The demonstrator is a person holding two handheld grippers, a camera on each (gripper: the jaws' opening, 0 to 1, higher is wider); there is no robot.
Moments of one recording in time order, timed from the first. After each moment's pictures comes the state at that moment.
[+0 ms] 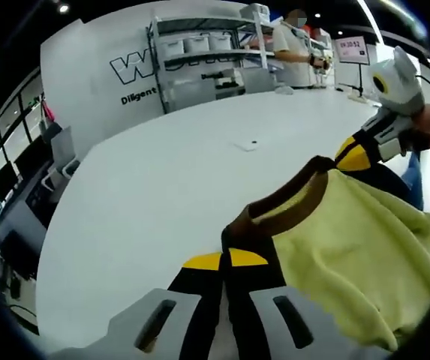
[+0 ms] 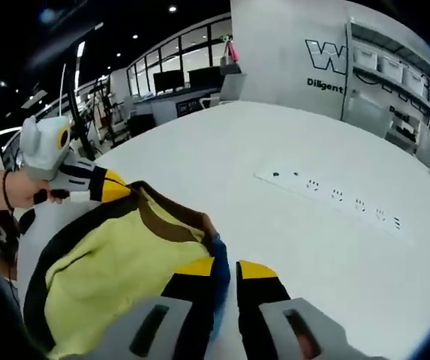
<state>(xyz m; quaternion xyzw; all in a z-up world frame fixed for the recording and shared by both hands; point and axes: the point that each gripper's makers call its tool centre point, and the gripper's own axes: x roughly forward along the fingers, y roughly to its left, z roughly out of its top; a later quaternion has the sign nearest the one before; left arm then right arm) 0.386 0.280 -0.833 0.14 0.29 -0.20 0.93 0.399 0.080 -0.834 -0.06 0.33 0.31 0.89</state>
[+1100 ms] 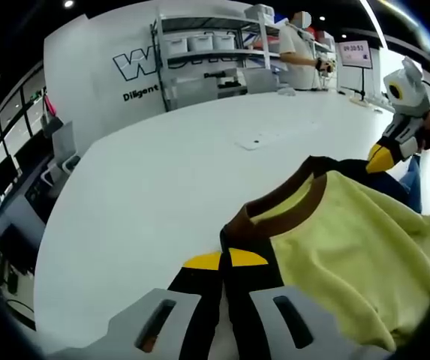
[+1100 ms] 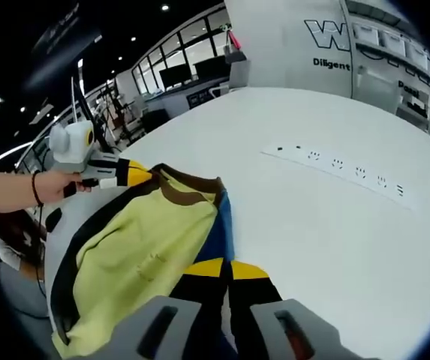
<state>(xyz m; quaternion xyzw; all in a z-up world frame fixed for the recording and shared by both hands) 0.383 0.281 -0.836 0.13 0.29 -0.19 0.93 0.360 0.058 -0.835 -0.03 0.38 0.35 0.85</state>
